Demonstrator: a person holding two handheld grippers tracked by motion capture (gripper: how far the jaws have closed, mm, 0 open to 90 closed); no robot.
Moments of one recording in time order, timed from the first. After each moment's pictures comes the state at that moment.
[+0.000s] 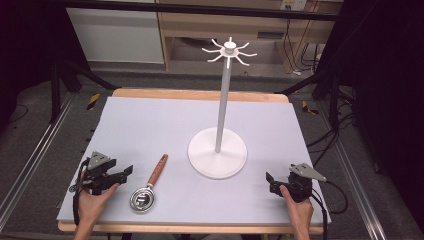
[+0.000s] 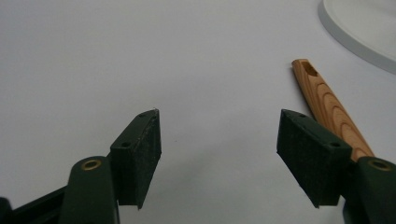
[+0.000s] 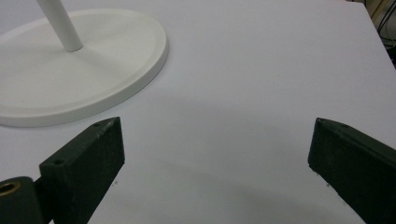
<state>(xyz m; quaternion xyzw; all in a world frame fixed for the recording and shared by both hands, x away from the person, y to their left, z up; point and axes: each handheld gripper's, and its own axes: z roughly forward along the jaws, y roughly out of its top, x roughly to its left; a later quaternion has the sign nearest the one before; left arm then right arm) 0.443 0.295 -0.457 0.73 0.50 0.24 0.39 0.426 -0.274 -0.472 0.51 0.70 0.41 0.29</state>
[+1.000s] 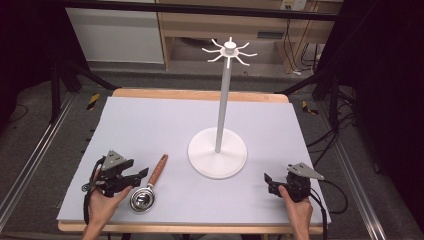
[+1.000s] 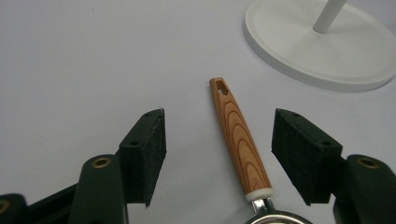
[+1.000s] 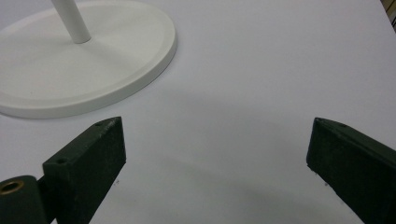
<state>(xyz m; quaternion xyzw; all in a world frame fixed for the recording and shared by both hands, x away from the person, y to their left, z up) 0.432 0.246 -0.430 0.77 0.45 0.21 0.40 0.428 -0.271 -0.472 0.50 0.71 0.41 0.28</state>
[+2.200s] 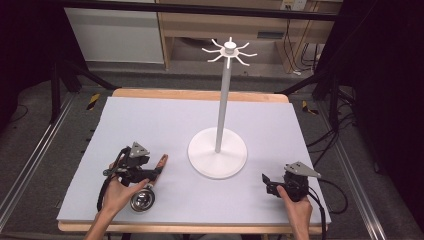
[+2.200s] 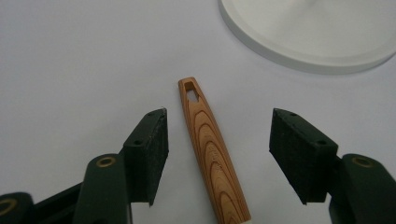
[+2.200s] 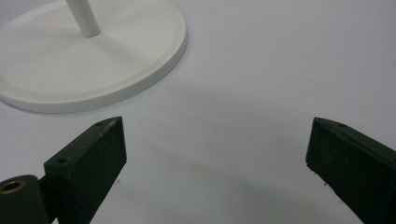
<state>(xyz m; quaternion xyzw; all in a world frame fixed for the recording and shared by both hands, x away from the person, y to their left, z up) 0.463 0.204 -0.427 0.83 0.42 0.18 0.33 0.429 -0.265 -0.468 0.50 0.72 0.40 0.27</state>
